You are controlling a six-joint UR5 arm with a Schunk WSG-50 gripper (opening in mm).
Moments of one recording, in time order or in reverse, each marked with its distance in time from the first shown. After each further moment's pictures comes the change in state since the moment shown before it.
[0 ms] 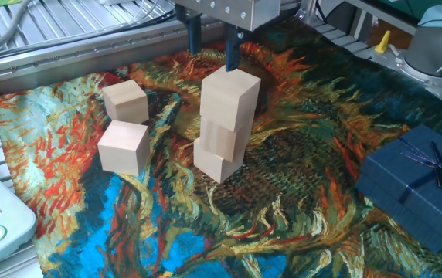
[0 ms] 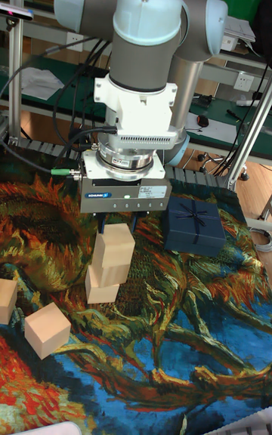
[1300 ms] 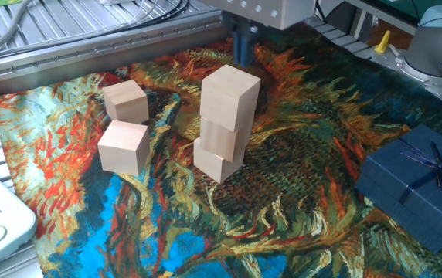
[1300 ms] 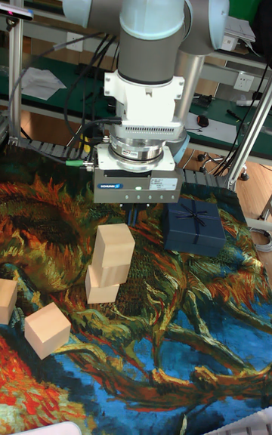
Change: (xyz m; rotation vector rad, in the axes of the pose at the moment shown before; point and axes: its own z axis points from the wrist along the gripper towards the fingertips) arm 0.022 0.036 0.003 -0.059 -0.015 0.082
